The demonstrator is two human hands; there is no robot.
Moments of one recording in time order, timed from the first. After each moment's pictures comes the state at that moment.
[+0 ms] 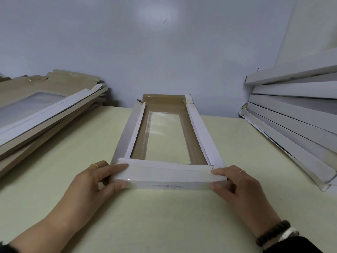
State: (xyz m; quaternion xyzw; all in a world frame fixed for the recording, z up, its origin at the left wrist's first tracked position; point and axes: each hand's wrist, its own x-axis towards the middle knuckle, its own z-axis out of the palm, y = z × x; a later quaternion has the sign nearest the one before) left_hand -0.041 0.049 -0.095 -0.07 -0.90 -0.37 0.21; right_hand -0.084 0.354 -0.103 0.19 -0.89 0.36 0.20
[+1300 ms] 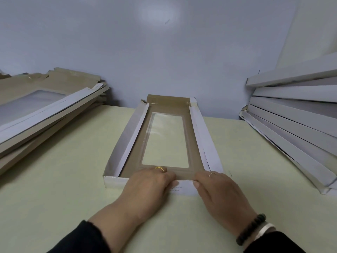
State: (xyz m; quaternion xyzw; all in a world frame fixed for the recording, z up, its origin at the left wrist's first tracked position) left_hand -0.077 0.132 -0.097 -0.18 -0.97 -0.07 0.13; right_hand -0.088 0.320 -0.100 0.26 -0.95 0.09 0.17
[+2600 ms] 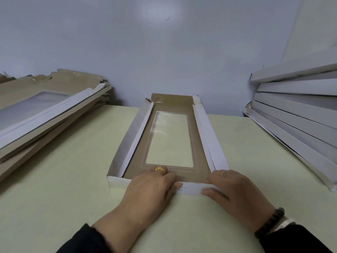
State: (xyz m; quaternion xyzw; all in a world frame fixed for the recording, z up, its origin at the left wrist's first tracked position) left_hand -0.069 0.129 -0.101 -0.18 -0.97 -0.08 0.16; right_hand -0.091 0.343 -0.094 0.33 -0.91 0.09 0.21
